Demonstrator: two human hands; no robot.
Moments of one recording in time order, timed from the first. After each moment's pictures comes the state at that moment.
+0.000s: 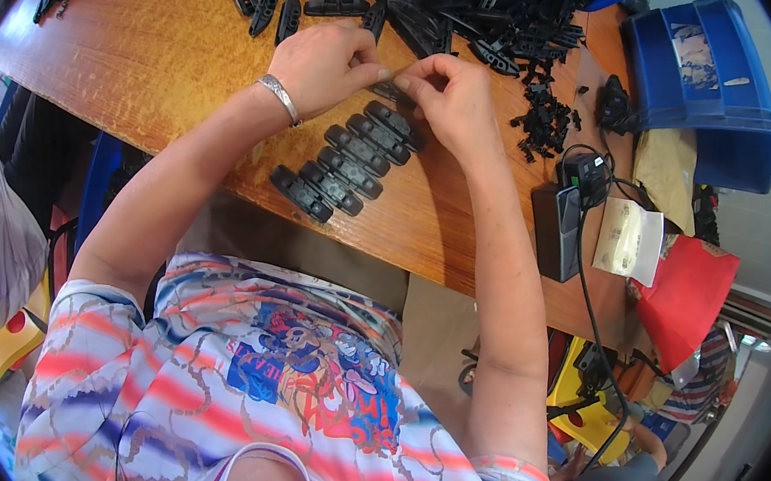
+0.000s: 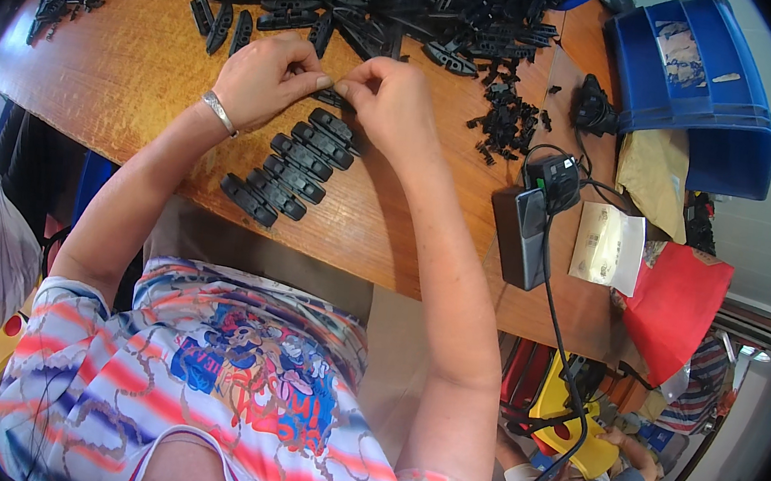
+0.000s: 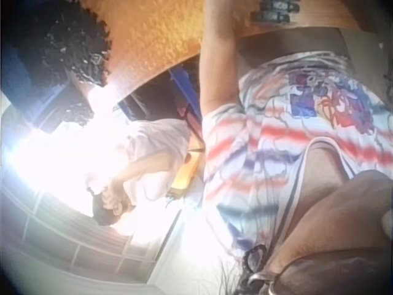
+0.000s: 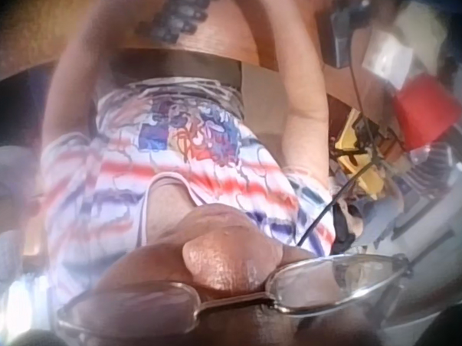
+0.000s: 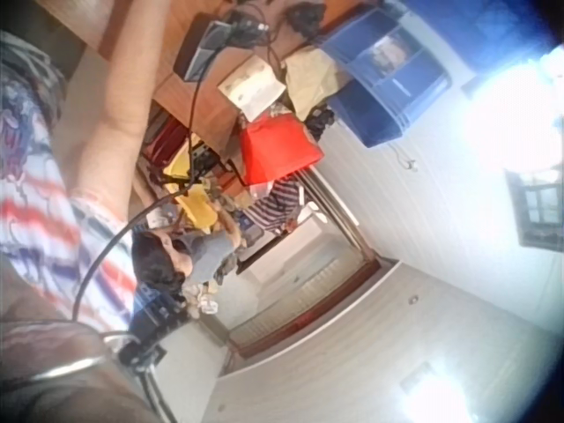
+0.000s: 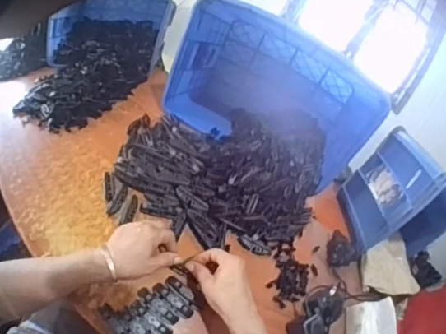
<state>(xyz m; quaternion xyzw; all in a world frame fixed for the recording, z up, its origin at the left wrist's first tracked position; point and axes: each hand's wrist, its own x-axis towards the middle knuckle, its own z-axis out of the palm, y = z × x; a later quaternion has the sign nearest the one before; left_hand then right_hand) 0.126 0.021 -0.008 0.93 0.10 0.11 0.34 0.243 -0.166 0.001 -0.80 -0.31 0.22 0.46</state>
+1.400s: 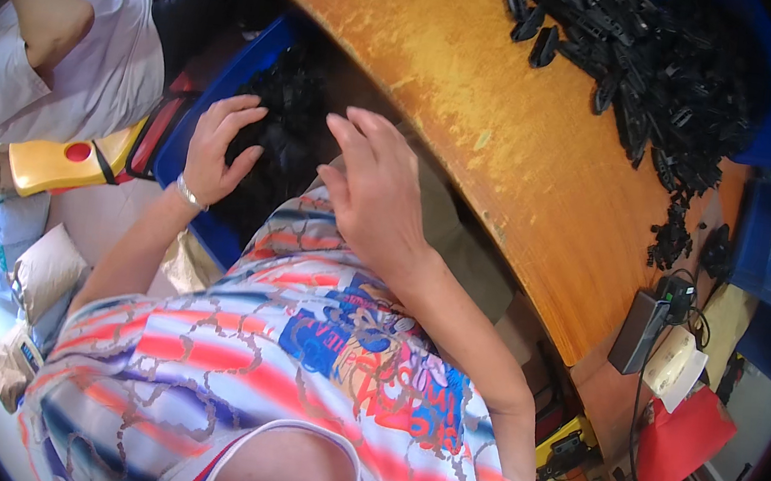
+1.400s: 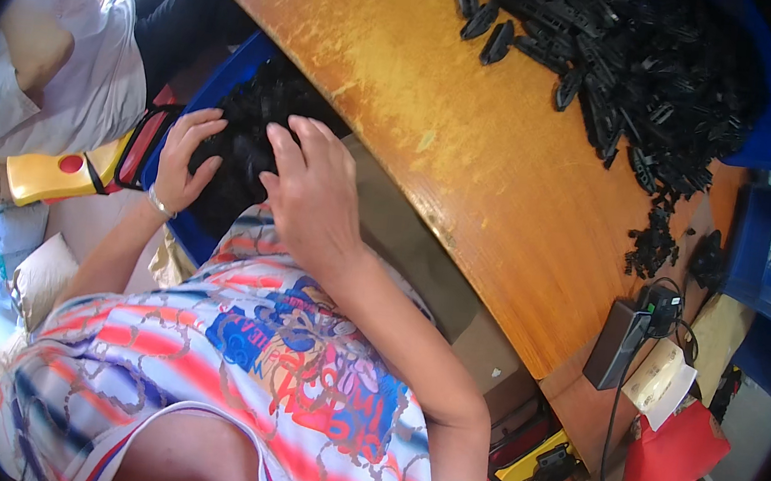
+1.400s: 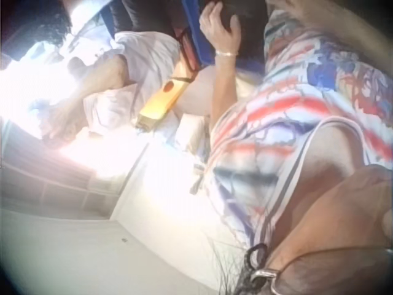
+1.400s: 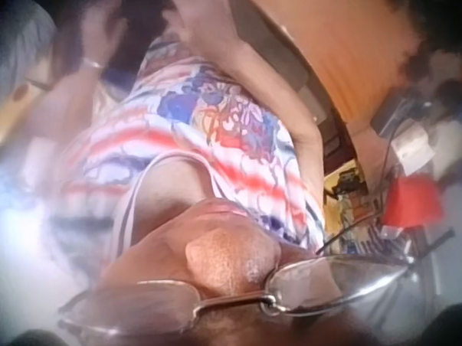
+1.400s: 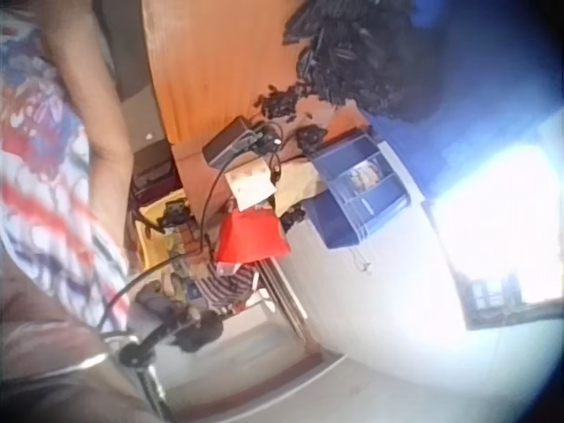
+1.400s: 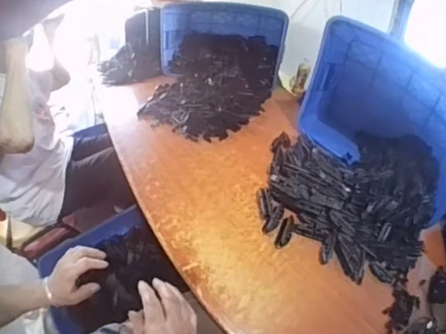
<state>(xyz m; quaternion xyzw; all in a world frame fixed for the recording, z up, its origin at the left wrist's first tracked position) -0.281 0.085 -0.038 0.93 0.27 0.19 0.18 -0.034 -0.079 -0.019 -0.64 -0.61 0.13 0.46</state>
